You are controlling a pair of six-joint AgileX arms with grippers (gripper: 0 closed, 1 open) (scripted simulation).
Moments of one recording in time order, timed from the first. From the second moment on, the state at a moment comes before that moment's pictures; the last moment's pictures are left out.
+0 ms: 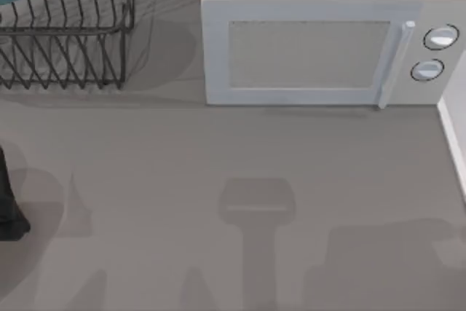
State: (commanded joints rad) left arm 0.00 0.00 0.00 0.00 0.00 0.00; right arm -0.25 1.42 1.00 -1.14 -0.01 -0.42
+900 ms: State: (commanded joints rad) left arm 0.00 0.00 0.00 0.00 0.00 0.00; right arm -0.18 2.40 2.38 -1.58 0.00 -0.35
